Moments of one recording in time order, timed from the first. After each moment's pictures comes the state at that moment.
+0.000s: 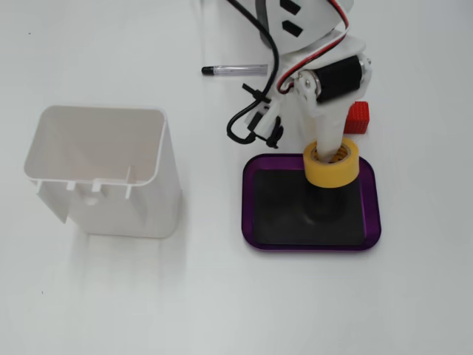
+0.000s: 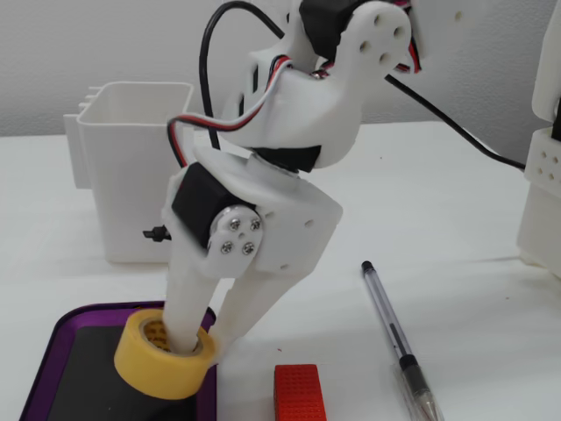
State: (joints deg) arm -11.0 84.9 101.0 35.9 -15.7
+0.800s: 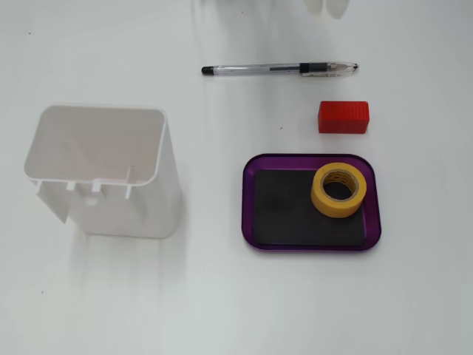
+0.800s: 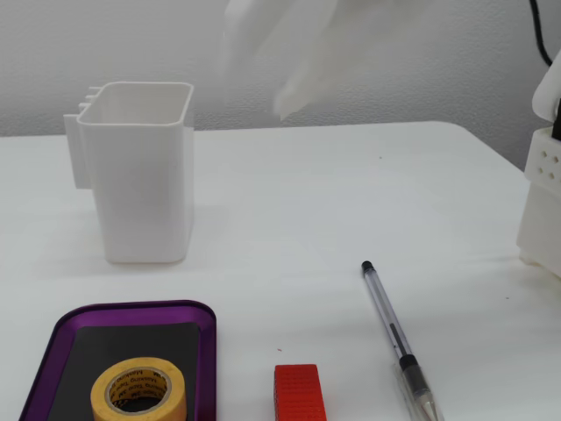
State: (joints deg) arm -11.0 122.9 90.5 74.4 -14.9
